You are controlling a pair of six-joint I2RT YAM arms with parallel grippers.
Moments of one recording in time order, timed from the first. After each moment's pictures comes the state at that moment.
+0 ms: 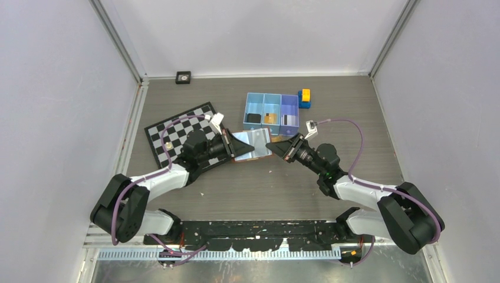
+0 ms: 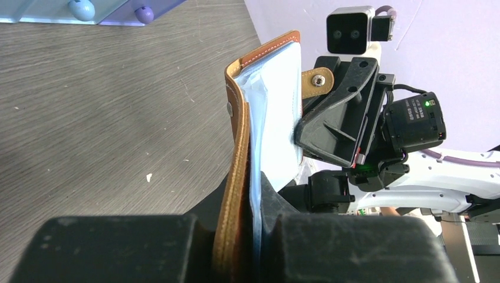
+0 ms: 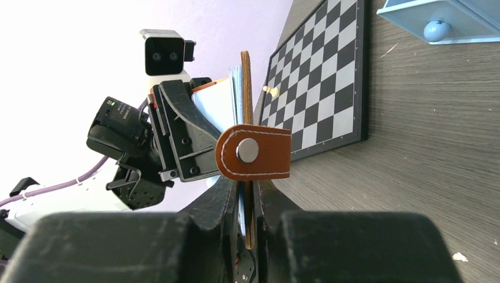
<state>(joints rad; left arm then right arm) -0.51 1.32 0.51 0.68 0.58 -0.94 0.55 1.20 0.32 0.90 -0.30 1.10</state>
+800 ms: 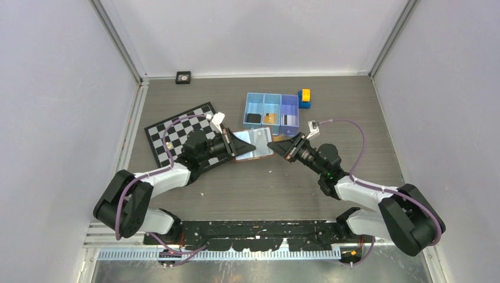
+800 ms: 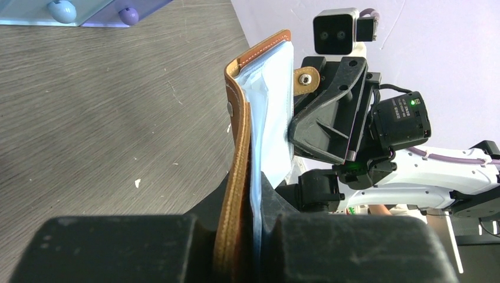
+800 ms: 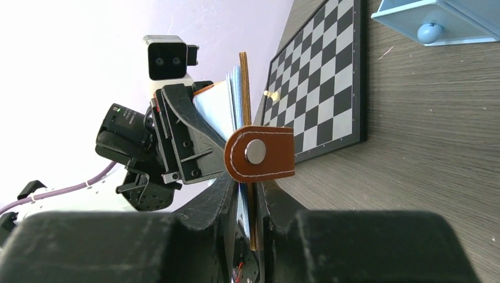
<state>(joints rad) -0.51 1.36 0.51 0.76 0.61 -0.98 0.54 1.19 0.31 0.91 -0.30 1.13</state>
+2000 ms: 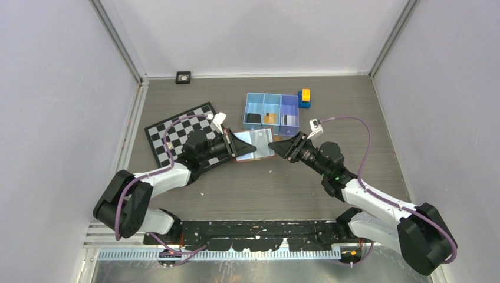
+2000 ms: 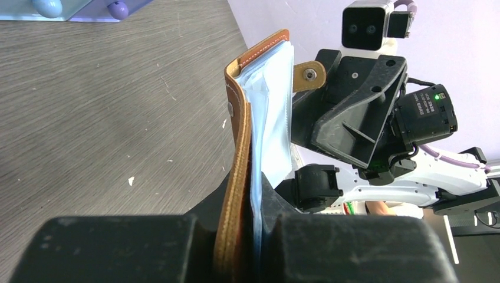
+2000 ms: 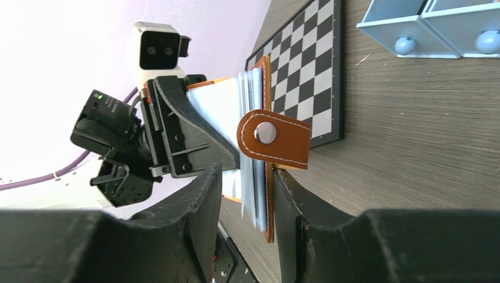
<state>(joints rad) -0.52 1.36 0.52 0.76 0.63 -0.99 0.56 1.01 0.38 0.61 -0.24 0.98</state>
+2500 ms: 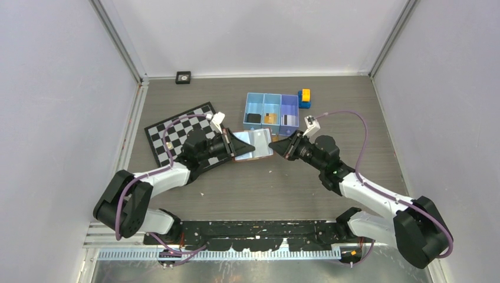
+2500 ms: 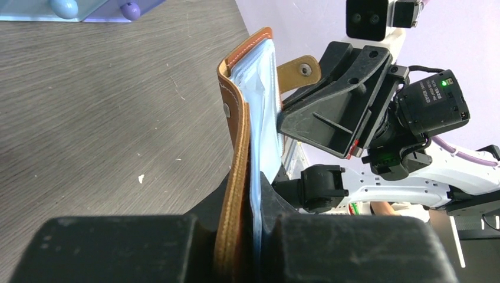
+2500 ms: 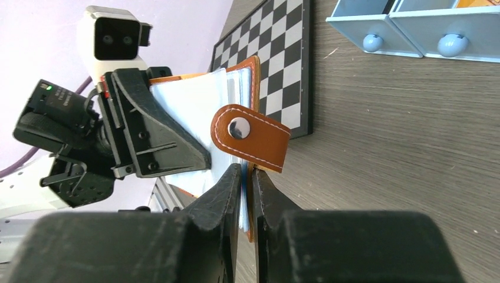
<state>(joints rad) -0.51 1.36 0.52 0.74 0.64 -0.97 0.56 1.06 0.44 0.49 -0.25 0.87</state>
